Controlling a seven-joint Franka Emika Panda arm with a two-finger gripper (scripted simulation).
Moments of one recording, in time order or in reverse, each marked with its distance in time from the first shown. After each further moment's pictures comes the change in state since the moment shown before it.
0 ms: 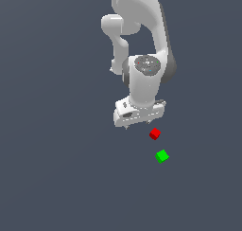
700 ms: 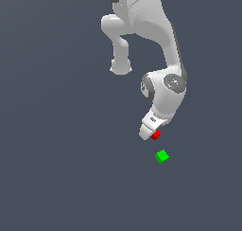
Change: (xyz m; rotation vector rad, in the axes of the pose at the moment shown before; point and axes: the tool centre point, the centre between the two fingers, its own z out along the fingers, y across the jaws) arm 0.012 -0.091 0.065 -0.002 -0.016 -0.473
